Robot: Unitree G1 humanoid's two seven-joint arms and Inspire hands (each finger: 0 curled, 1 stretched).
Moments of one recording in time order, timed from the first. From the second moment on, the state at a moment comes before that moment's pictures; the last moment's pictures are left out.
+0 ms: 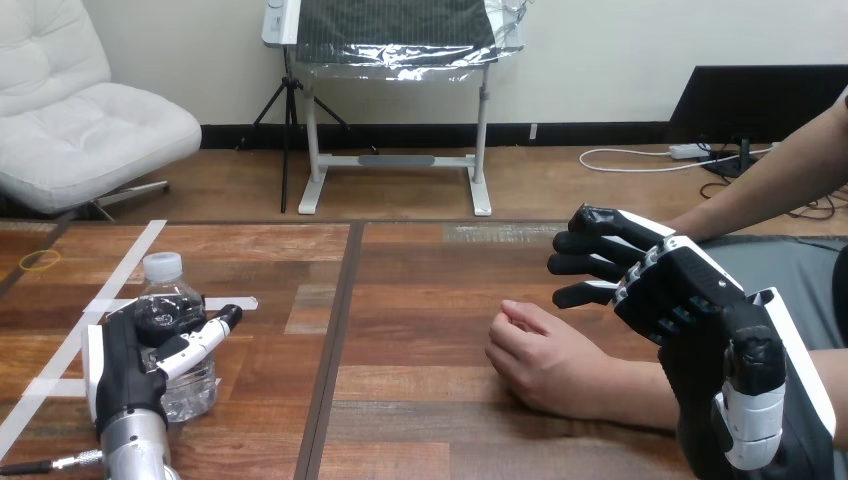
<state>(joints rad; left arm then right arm) -0.27 0.22 0.20 0.84 0.05 -0.33 0.24 0.47 -0.17 -0.01 -0.43 0.28 -0.44 0.37</state>
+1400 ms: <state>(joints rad) -0.04 0.18 0.17 0.38 0.05 -0.34 0.20 0.33 -0.29 -0.10 -0.27 0.01 -0.44 0.35</state>
